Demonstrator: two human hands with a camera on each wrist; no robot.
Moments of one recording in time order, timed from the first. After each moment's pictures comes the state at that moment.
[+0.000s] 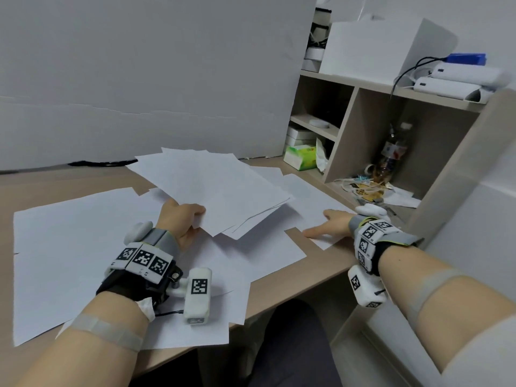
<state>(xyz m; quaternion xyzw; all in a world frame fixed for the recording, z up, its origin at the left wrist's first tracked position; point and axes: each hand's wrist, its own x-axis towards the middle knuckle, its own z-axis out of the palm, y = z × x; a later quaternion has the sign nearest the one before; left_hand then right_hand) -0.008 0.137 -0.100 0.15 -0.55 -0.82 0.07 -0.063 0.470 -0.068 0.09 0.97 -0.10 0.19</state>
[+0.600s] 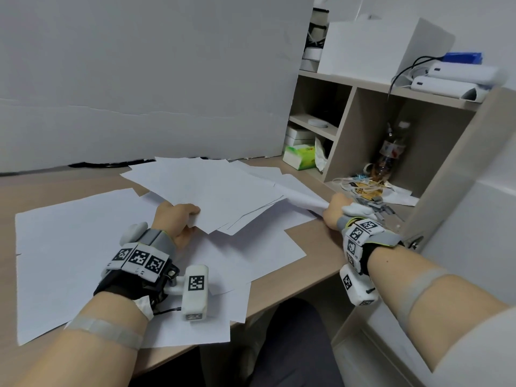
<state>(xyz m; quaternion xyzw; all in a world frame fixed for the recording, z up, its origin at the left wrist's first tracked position) -0.009 0.130 -0.103 0.19 -0.51 -0.84 0.06 -0.061 0.456 -0.065 0.13 0.98 -0.14 -0.04</state>
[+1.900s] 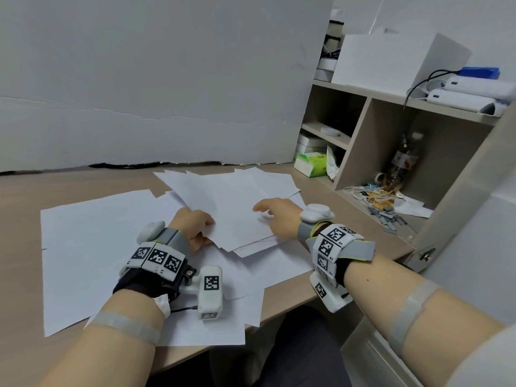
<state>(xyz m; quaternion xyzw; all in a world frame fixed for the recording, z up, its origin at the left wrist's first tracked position) 0.001 0.122 -0.092 0.21 -0.60 -0.77 -0.02 -0.034 0.328 -0.055 -0.18 0.97 -0.15 0.07</state>
